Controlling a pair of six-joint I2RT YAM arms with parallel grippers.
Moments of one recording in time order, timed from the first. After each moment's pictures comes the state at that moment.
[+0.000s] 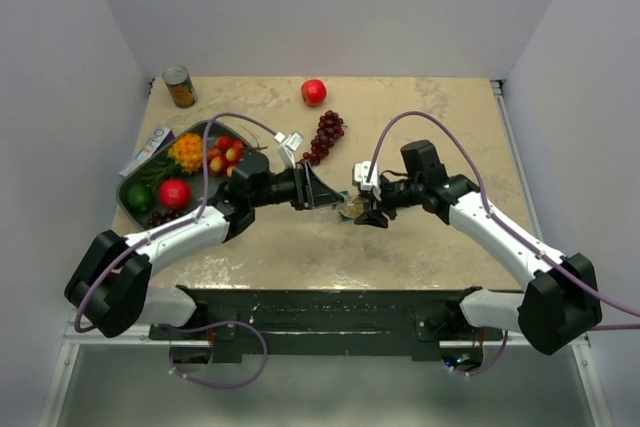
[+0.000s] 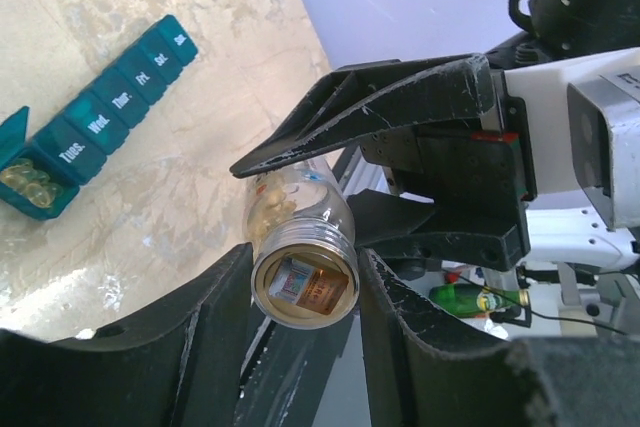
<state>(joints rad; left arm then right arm) -0.63 1.33 0.69 0.44 0.60 -0.92 0.47 1.24 0.89 -0.47 -0.79 -0.75</state>
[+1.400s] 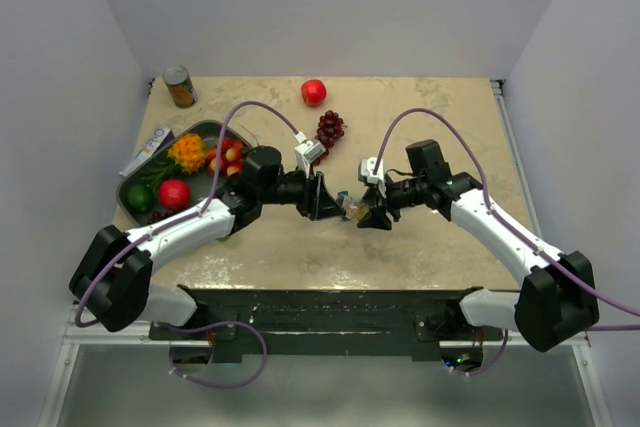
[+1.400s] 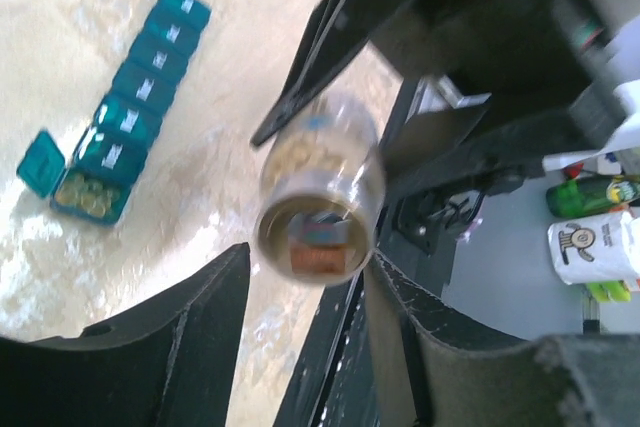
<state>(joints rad) -0.66 1.37 0.80 0.22 0.66 -0.47 0.42 1.26 0.89 -0.53 -0.87 -0.69</state>
